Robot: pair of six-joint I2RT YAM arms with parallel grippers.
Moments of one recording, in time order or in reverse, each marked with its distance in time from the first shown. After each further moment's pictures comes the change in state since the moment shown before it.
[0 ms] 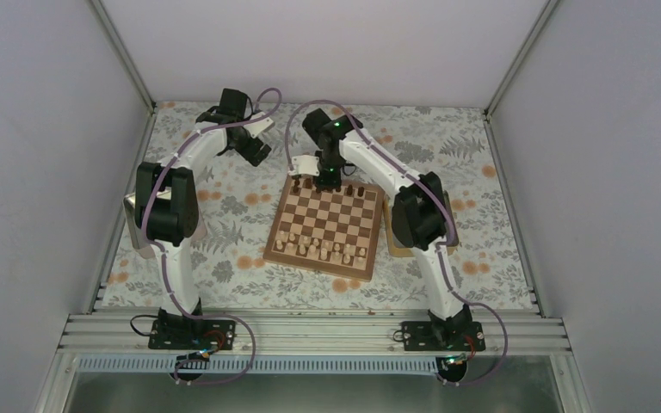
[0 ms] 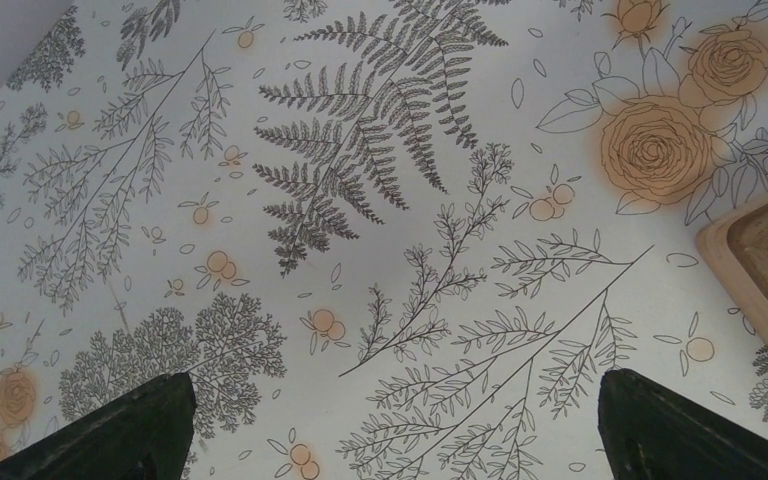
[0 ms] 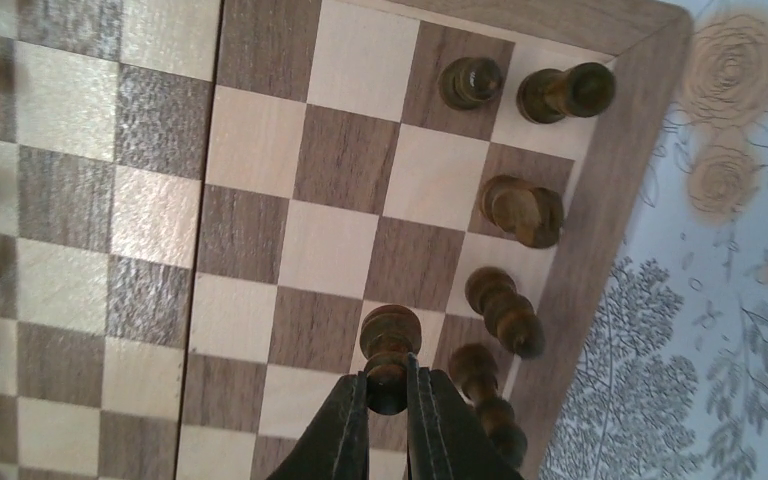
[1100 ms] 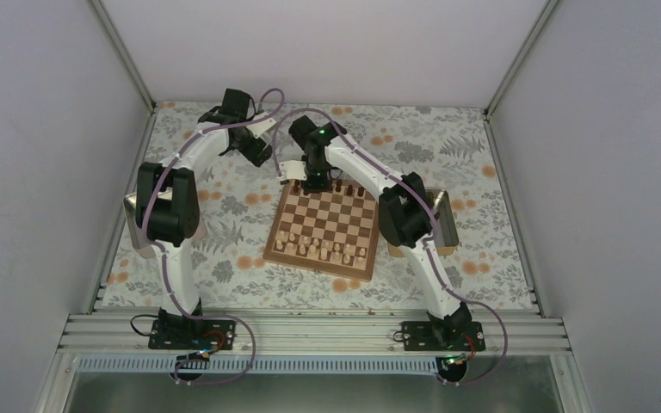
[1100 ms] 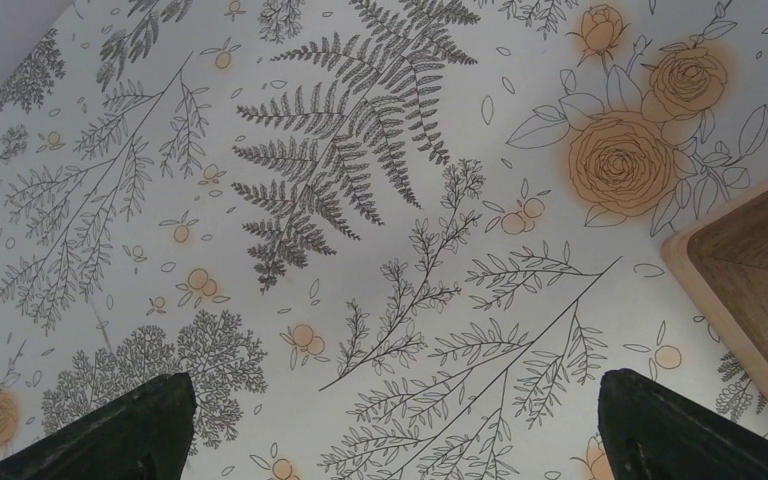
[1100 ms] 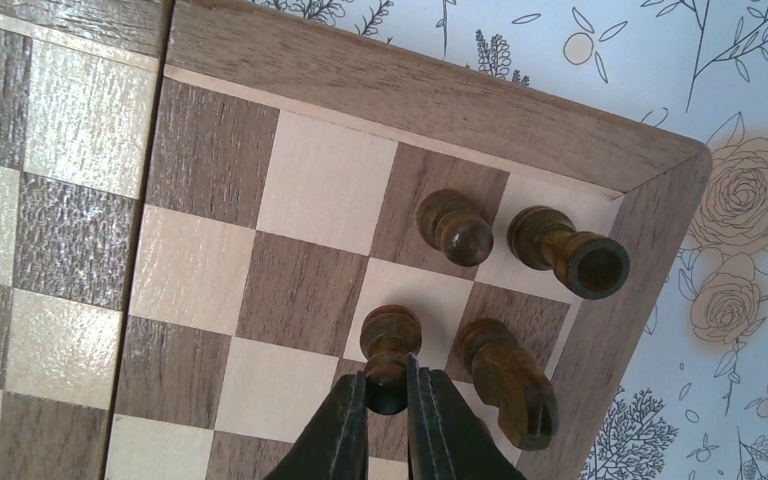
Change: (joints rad) left arm -0.011 -0.003 0.000 0.000 0.018 0.000; right arm 0.045 0.145 0.097 0.065 0.001 -0.024
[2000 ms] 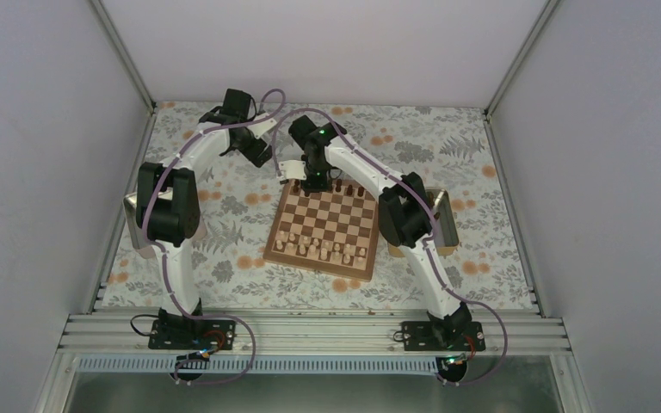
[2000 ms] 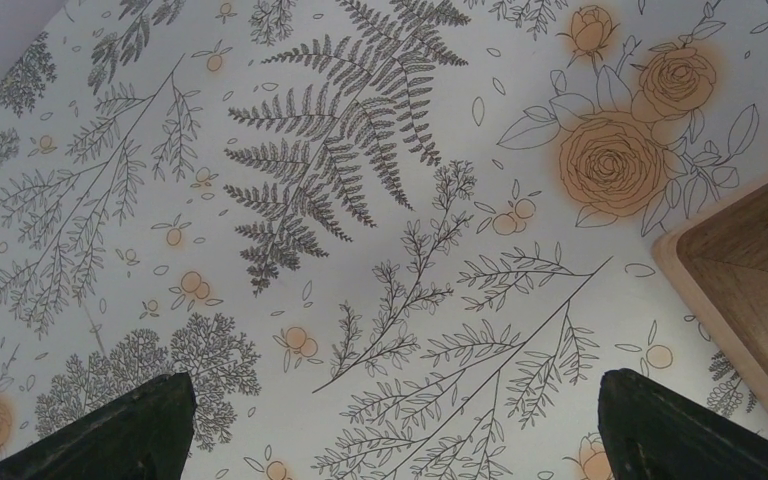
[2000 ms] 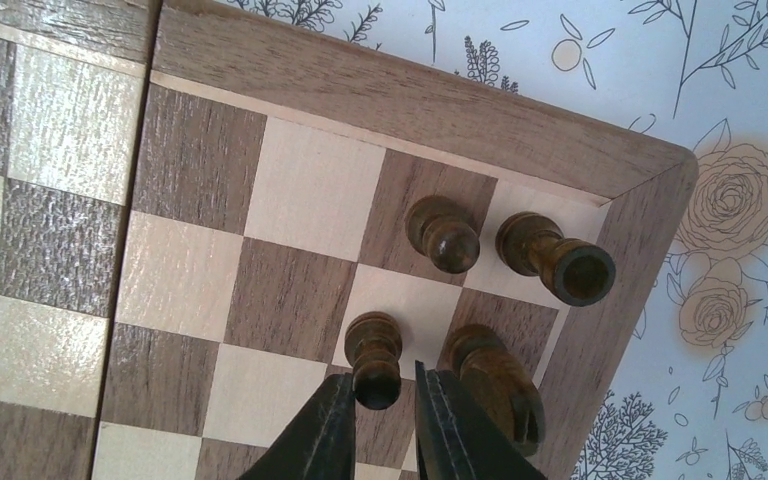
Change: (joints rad) left arm -0.006 0.000 0.000 -0.002 0.003 0.004; right arm 0.000 0.002 0.000 0.013 0.003 -0.003
